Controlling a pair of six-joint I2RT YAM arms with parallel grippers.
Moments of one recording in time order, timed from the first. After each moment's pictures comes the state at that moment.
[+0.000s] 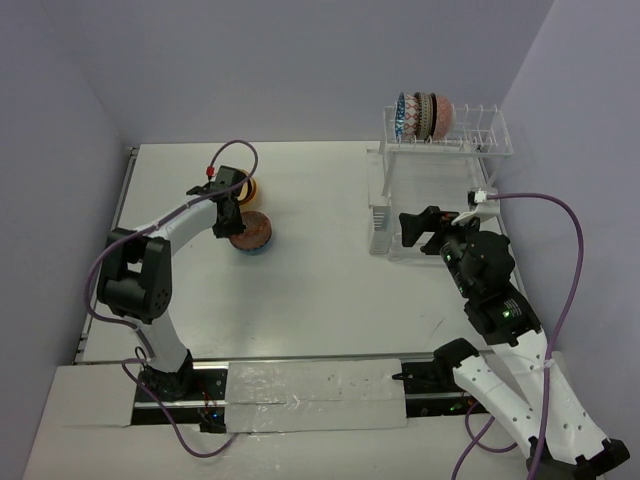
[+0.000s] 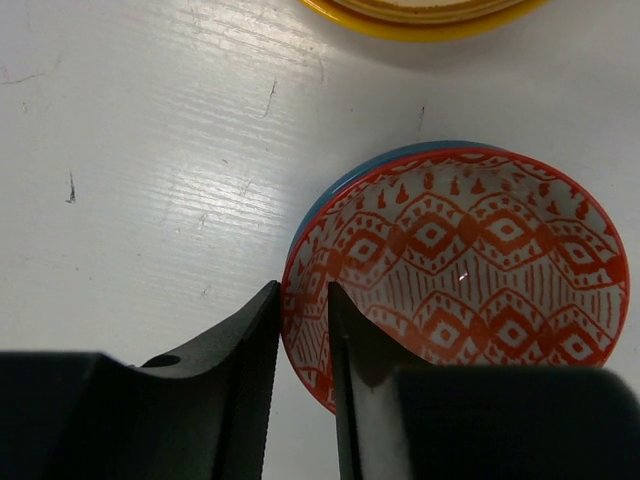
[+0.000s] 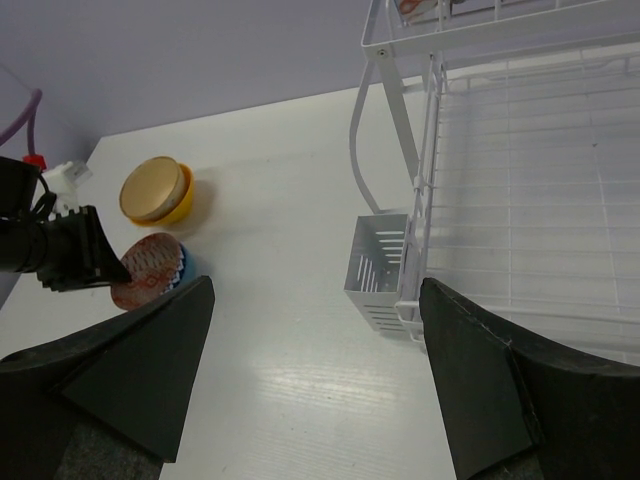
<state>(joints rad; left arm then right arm) -0.31 1.78 1.25 -0.60 -0.29 -0.50 0.40 0.58 0.79 -0.33 0.20 0.38</state>
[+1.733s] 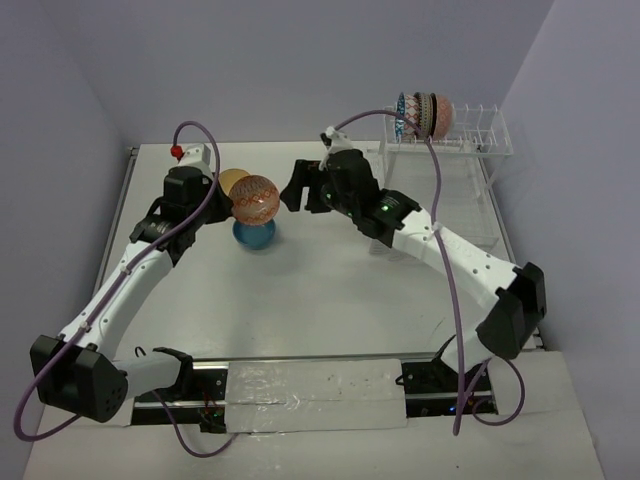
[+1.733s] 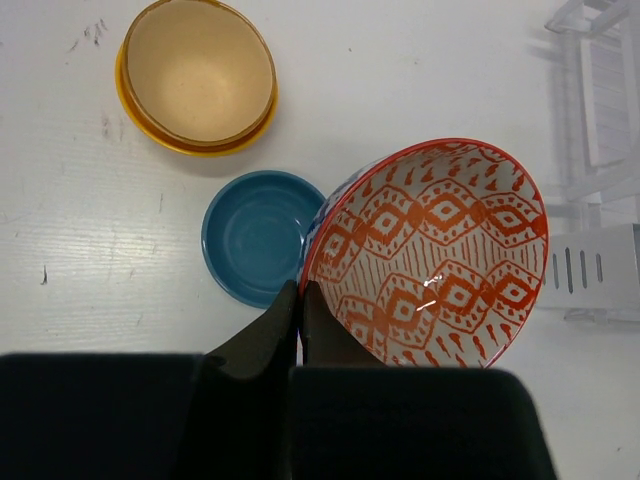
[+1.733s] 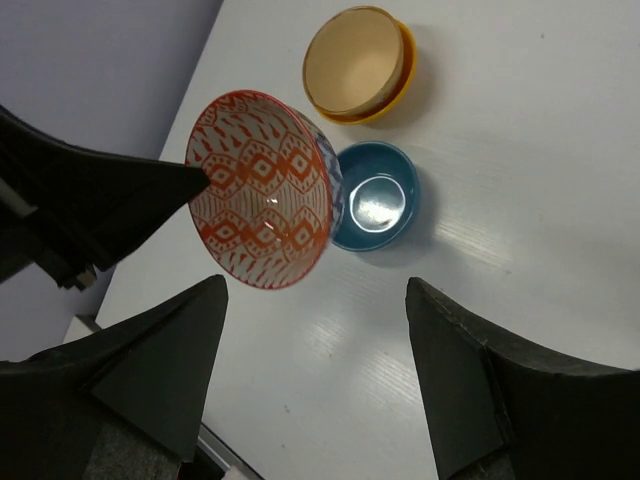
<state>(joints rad) -0.31 1.20 1.07 -0.37 -0.07 -0.43 0.76 1.48 1.40 -0.30 0.07 0.58</state>
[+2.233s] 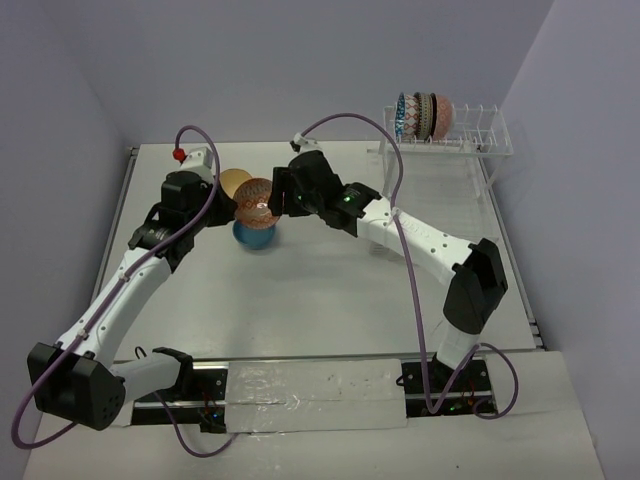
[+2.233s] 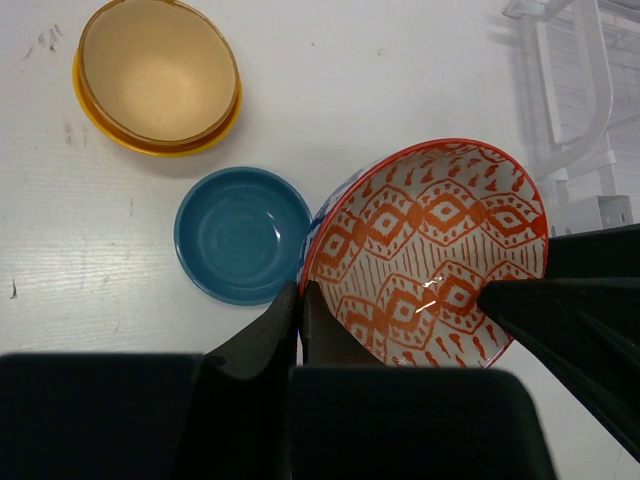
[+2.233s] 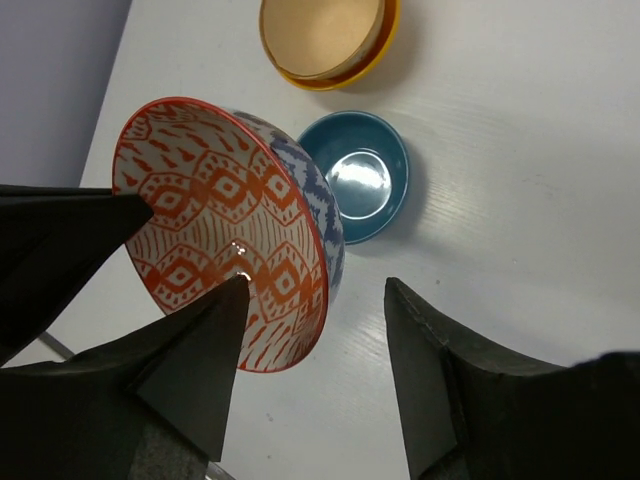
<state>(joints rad) -0.32 1.16 1.02 -0.34 -0.01 -0.41 0.83 1.73 1.59 -0.41 0.15 0.59</state>
